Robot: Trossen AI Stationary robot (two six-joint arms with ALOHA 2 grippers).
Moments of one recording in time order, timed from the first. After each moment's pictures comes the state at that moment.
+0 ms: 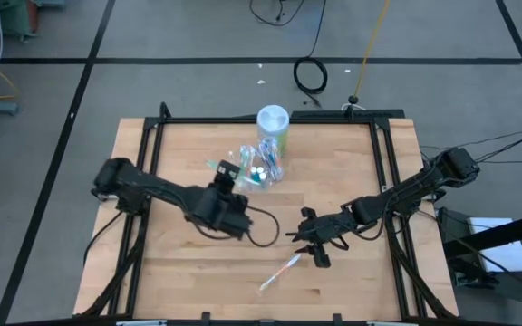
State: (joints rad) left arm -0.32 1.81 1.71 -1.57 -0.91 0.12; right arm 0.39 1.45 0.76 0.02 0.00 0.30
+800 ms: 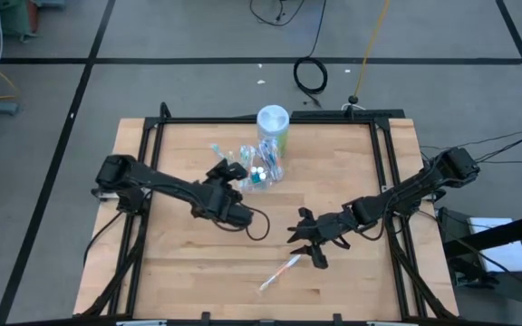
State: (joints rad) left arm -0.21 1.81 1.41 -1.43 -1.18 0.63; right arm 0.39 1.45 0.74 0.16 0.00 0.32
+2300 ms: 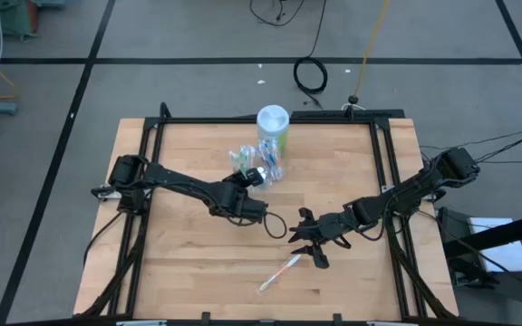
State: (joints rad) left arm -0.15 1.90 1.41 -1.05 -0.95 0.96; right arm 0.39 1.45 0.71 0.20 0.00 0.29
